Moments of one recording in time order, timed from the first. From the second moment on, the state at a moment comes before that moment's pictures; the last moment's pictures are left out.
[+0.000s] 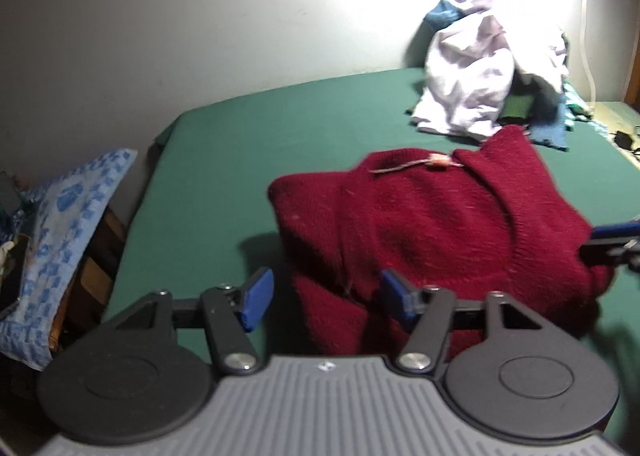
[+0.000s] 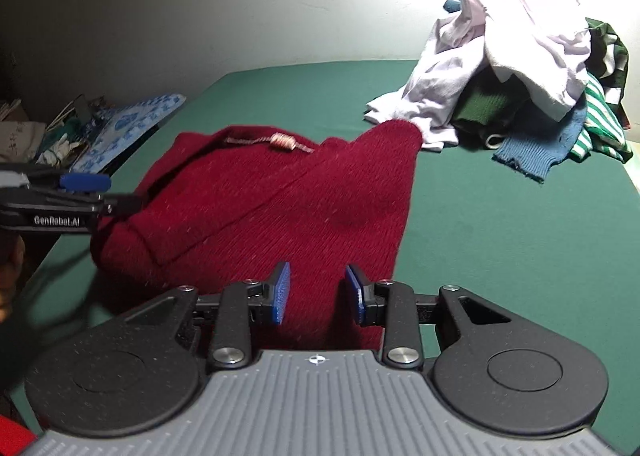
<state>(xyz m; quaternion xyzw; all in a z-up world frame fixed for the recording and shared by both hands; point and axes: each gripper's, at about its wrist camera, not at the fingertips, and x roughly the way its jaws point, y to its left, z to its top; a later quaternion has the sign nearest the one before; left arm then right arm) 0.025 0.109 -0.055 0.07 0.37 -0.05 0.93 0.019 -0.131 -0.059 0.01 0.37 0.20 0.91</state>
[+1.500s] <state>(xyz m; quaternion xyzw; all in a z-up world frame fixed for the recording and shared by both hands) -0.012 0.148 -0.072 -0.08 0.39 -0.05 0.92 0.015 -0.184 -0.077 0.18 0.37 0.16 0.90</state>
